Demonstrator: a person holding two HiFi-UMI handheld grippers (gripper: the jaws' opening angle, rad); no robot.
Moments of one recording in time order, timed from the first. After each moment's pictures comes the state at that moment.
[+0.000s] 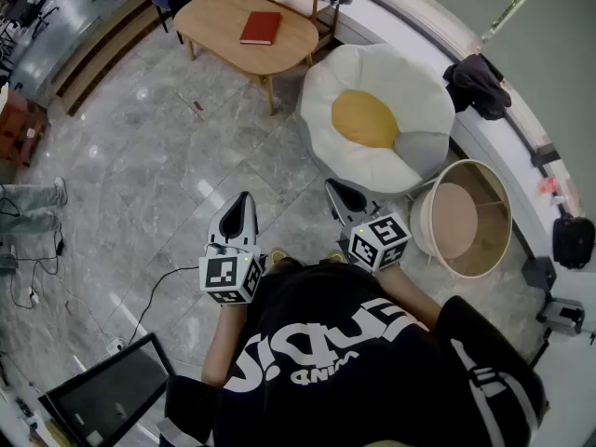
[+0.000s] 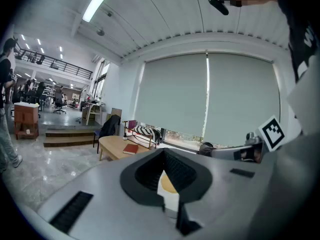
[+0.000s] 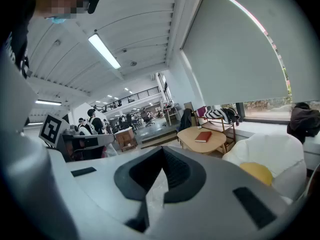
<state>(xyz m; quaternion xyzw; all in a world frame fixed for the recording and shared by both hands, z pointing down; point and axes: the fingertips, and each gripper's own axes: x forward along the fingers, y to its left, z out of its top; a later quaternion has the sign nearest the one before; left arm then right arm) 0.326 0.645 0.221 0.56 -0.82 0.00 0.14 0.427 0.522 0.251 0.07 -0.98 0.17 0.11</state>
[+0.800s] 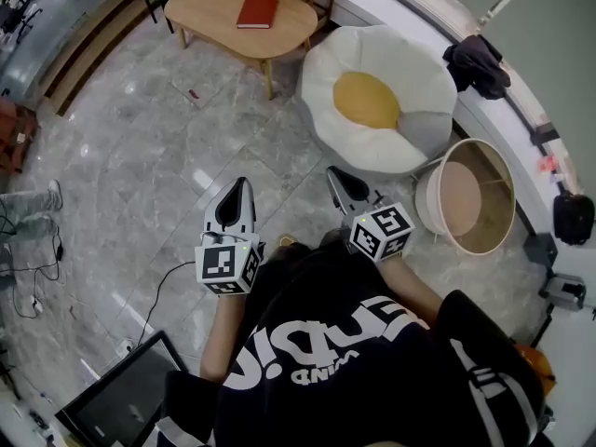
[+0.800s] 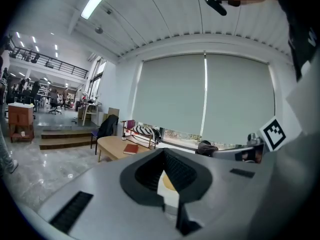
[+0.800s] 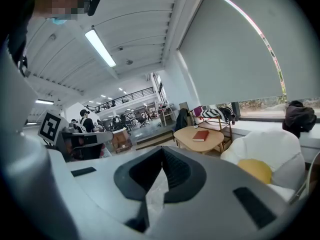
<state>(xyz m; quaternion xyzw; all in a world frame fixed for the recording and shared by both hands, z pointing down) 0.277 0.675 0.226 0.58 -0.80 0.00 0.13 0.390 0.556 0.262 0.11 -0.97 0.17 0.11</state>
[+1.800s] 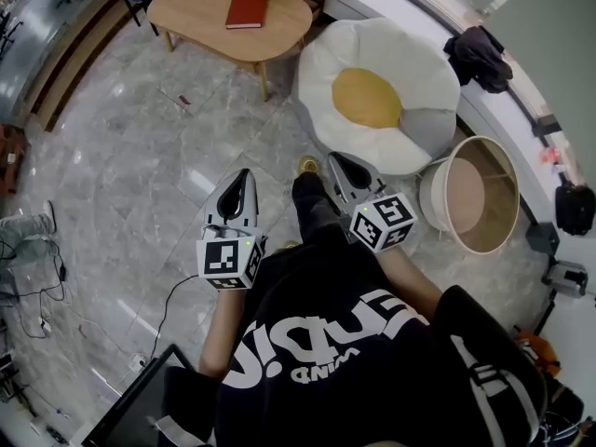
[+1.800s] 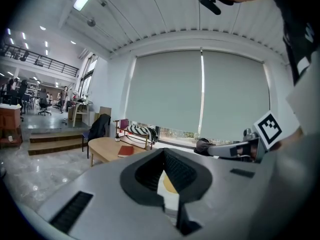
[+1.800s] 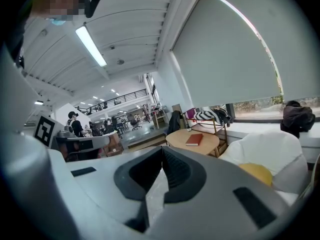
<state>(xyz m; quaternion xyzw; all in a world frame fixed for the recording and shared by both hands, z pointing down) 0.201 0.602 0.253 0.61 -0.78 0.02 0.13 0.310 0.486 0.282 0.15 -0.97 0.17 0.10</state>
